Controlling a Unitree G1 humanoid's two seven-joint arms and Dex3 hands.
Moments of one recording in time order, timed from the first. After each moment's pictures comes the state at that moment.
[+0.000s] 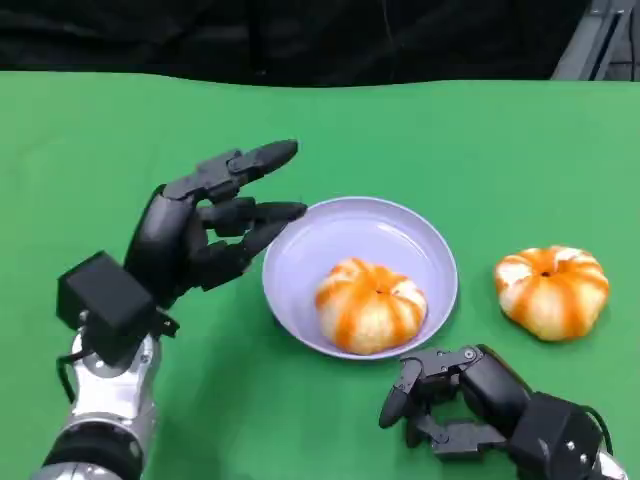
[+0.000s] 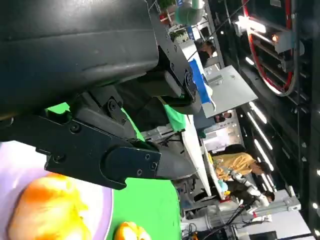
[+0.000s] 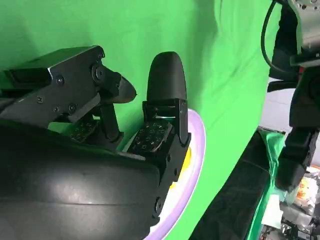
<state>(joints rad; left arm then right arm) -0.57 0.03 0.07 1.04 -0.12 -0.95 -0.40 -0.34 -0.01 0.13 1.09 -0.18 -0.97 0.27</state>
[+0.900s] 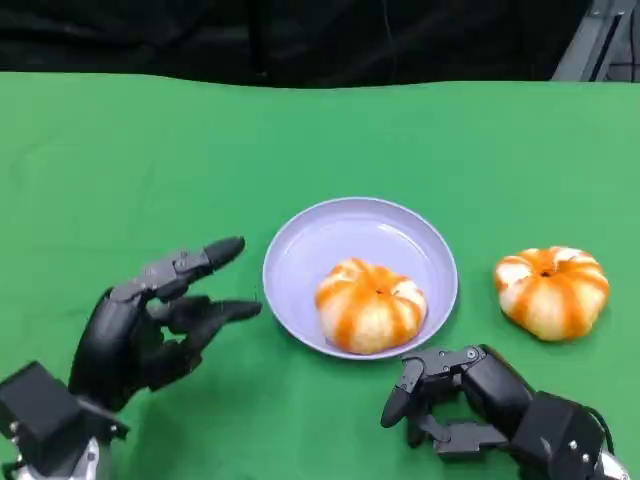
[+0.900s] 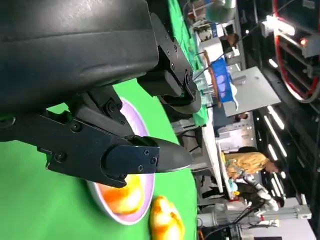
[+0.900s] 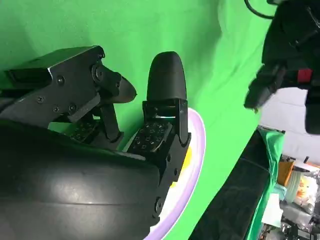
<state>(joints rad) -0.35 0.04 0.16 1.04 -0.25 -1.00 -0.64 -0.34 -0.02 0.13 1.10 -0.18 -0.97 0.27</state>
